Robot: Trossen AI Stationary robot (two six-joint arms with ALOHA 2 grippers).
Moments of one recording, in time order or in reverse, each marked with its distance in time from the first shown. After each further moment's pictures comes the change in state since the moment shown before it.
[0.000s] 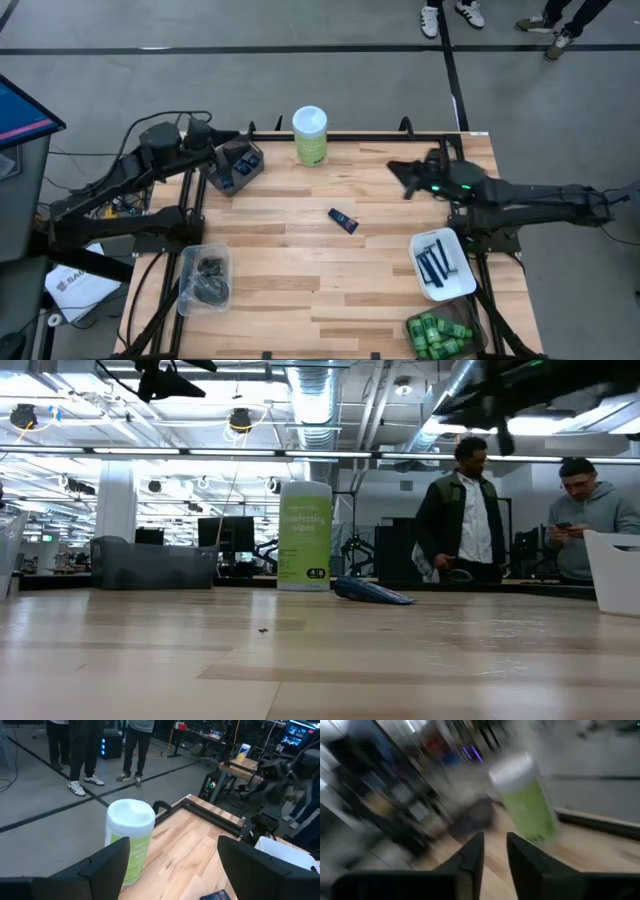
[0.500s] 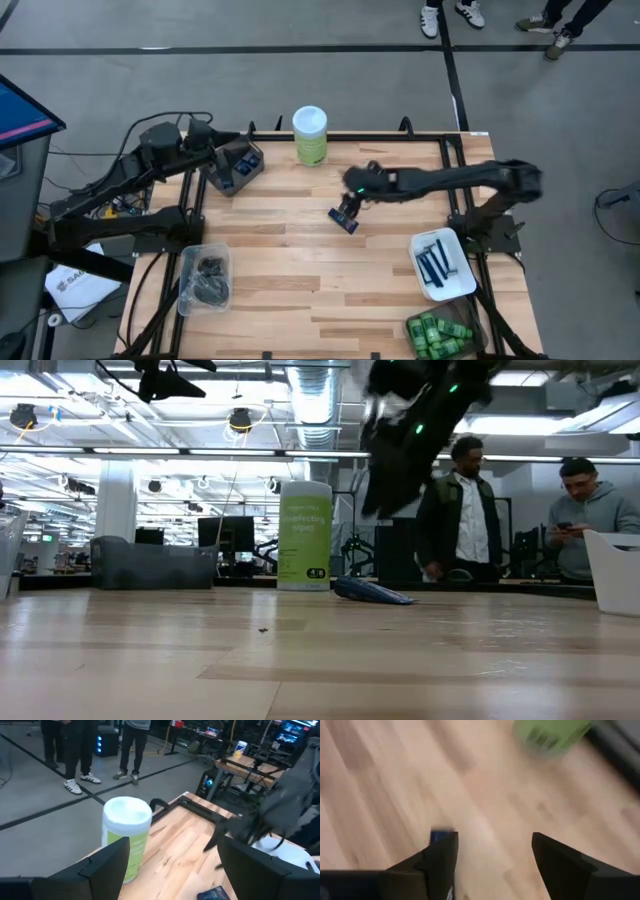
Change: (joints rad) left arm 0.000 0.001 0.000 -0.009 0.027 0.002; right arm 0.025 0.861 0.555 -0.502 -0.050 -0.266
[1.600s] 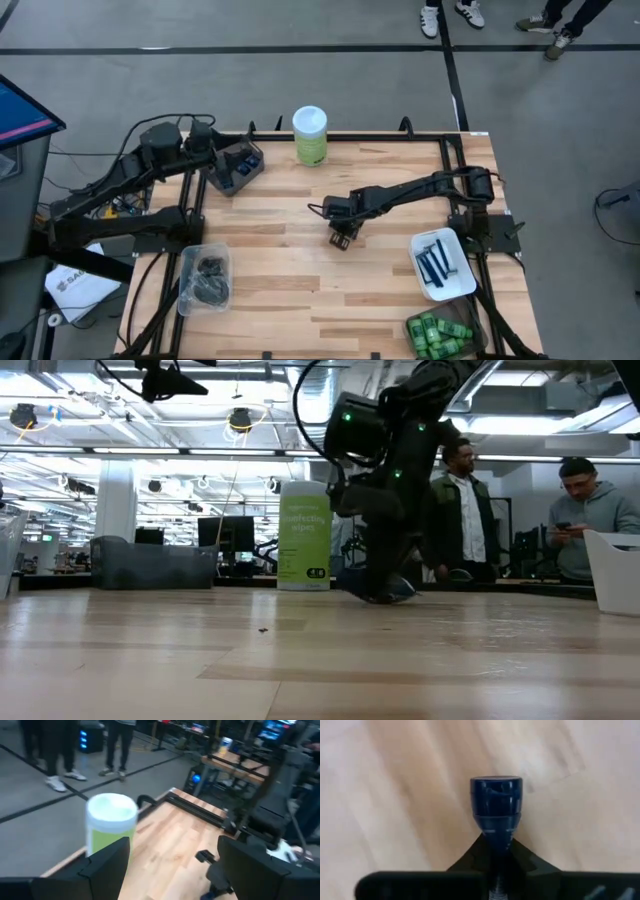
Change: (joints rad) left arm 0.000 0.001 0.000 -0.002 0.074 -0.002; right arm 0.080 0.347 0.157 -0.135 -0.335 0.082
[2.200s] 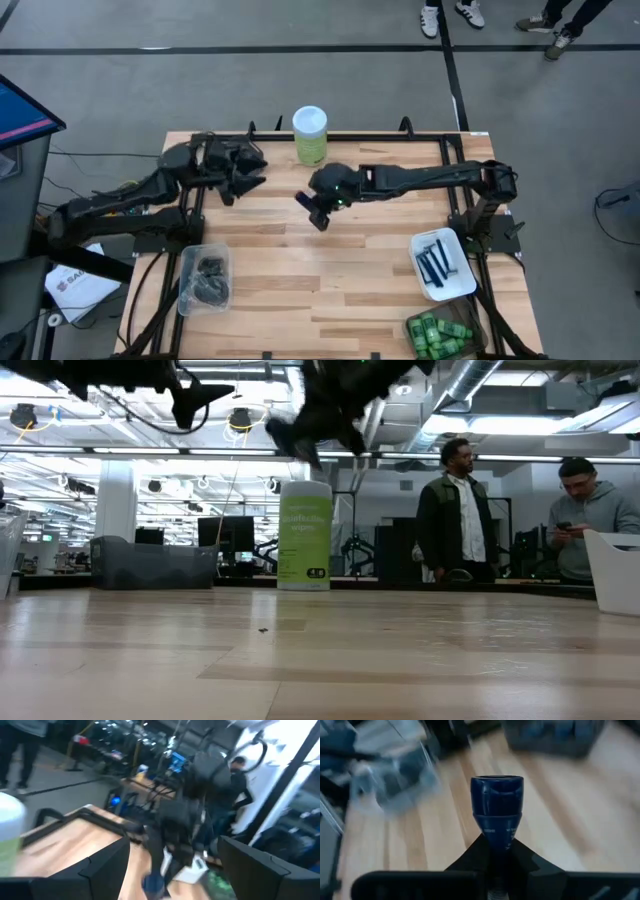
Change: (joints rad) left arm -0.060 -0.008 -0.392 0.682 0.324 -0.194; right arm -0.023 -0.173 0.214 0.197 -0.001 -0.036
